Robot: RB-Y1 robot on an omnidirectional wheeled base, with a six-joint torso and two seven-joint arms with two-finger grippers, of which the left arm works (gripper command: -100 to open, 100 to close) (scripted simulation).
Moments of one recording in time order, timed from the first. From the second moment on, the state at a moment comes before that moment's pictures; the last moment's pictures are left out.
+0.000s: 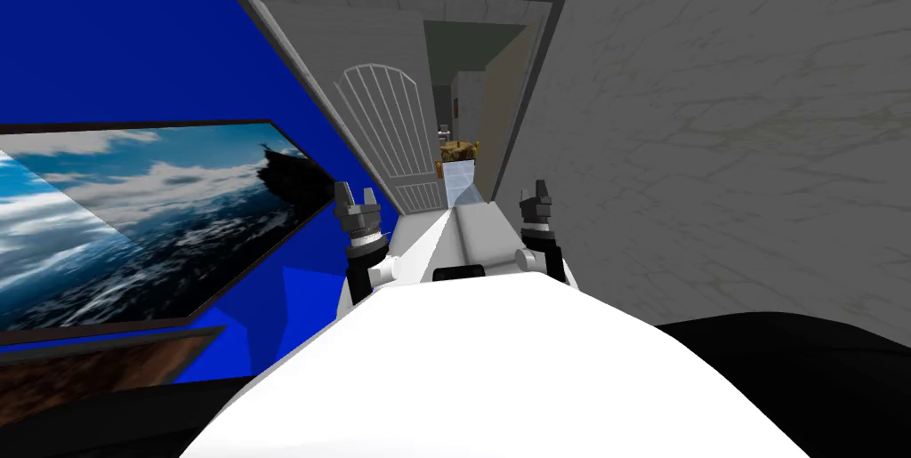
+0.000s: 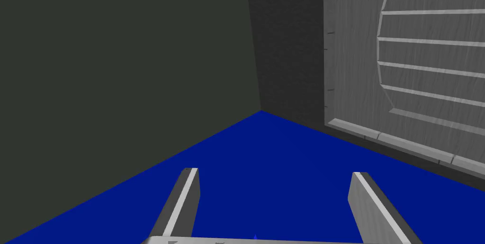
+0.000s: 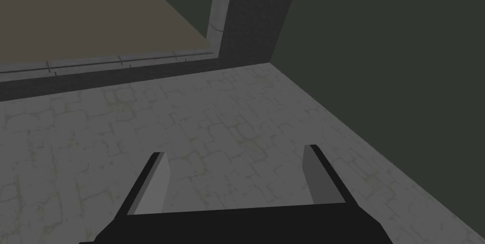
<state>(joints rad) 0.46 -0.03 0.03 -2.31 -0.05 -0.53 0.00</state>
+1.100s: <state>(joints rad) 0.37 0.02 0.24 -2.19 -0.09 -0.51 0.01</state>
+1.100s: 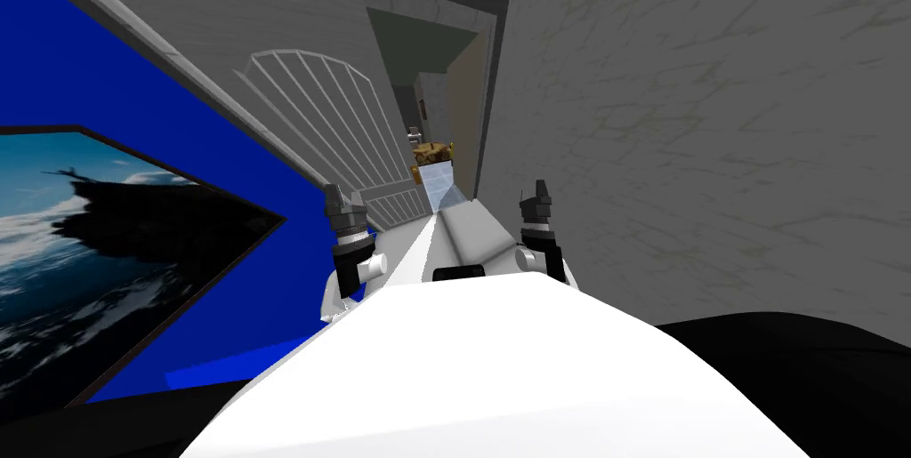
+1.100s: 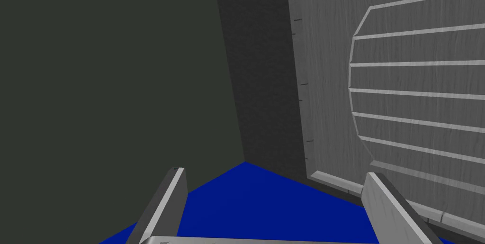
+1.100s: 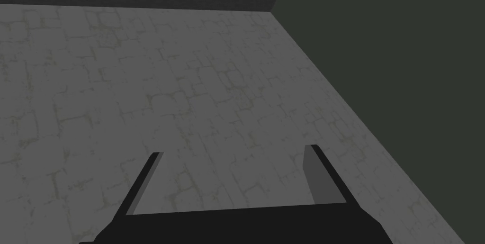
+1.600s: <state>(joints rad) 0.33 0.04 0.35 -2.14 -0.12 -0.49 0.01</state>
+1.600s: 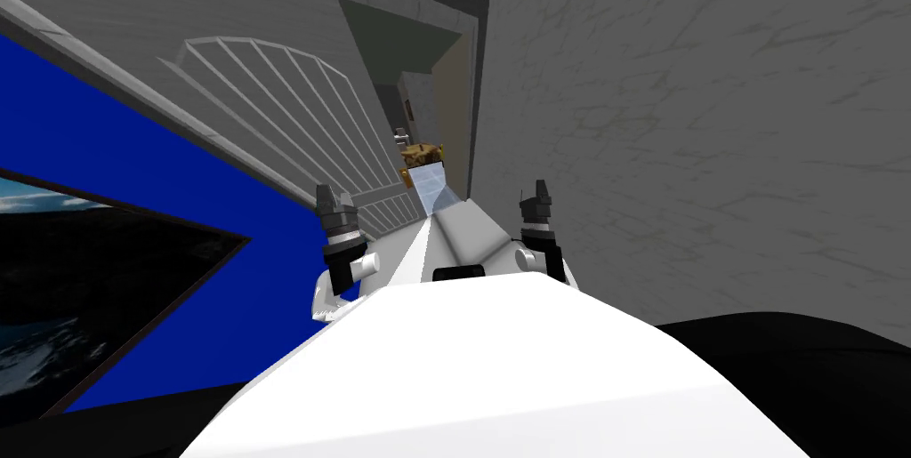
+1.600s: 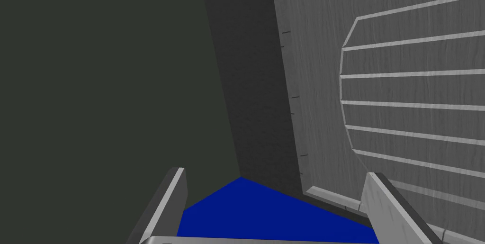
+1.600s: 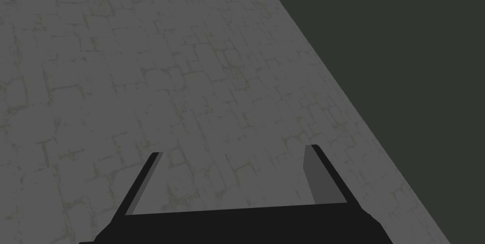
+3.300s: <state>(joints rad) 0.14 0.08 0.81 -1.89 -0.21 -0.46 0.03</state>
